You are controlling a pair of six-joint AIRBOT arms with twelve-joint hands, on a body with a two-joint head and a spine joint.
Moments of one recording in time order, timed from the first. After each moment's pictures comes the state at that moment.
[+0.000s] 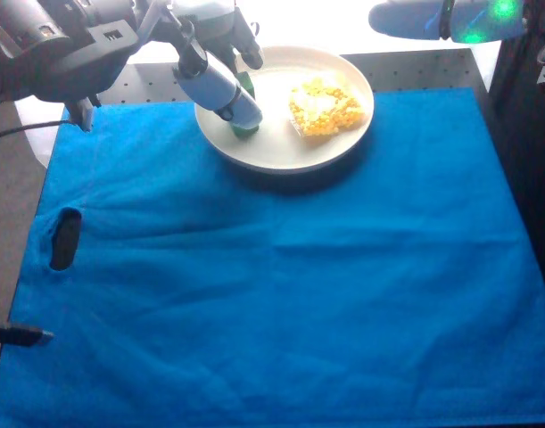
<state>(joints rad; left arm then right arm) 0.34 -1.41 1.68 0.45 -0.05 0.68 -0.51 -1.17 1.52 -0.23 0.79 -0.43</state>
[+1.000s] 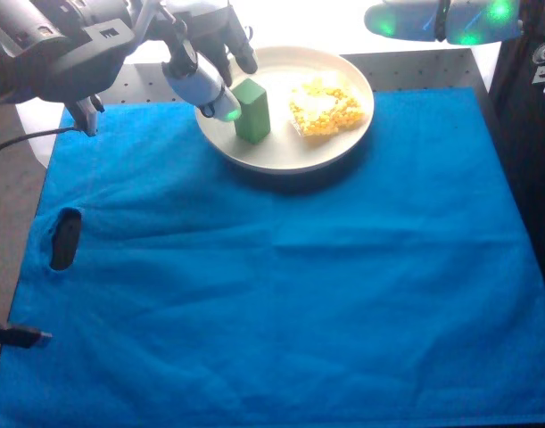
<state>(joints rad) 0.36 -1.43 1.73 0.37 -0.08 0.68 -0.51 -1.18 1.52 -0.24 0.80 -0.43</state>
